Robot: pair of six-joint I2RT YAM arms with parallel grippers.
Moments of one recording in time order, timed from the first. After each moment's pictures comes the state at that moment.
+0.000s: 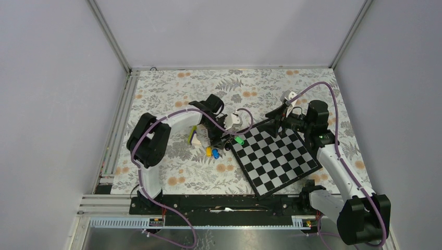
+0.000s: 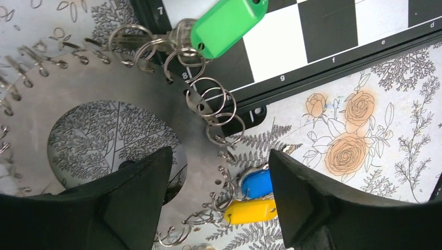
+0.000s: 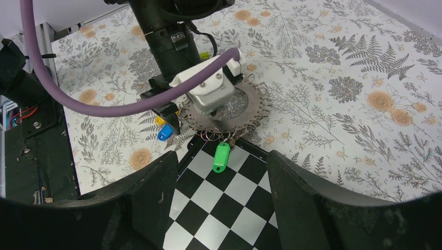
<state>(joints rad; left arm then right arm) -0.60 1.90 1.30 -0.65 0.53 0.68 0.13 1.03 0.68 0.04 -0.94 -0.12</state>
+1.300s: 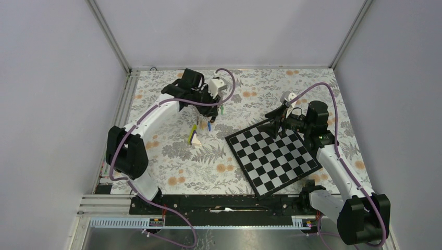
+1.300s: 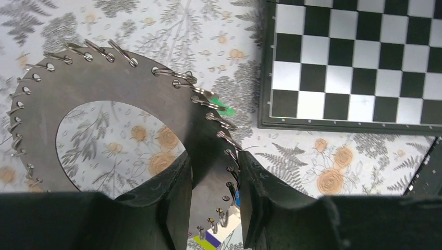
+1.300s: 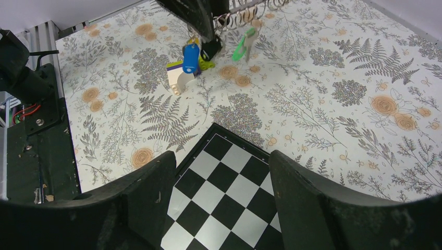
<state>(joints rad) -0.46 1.69 1.46 -0.65 0.51 0.40 0.13 1.03 0.67 0.07 -0.96 -0.12</state>
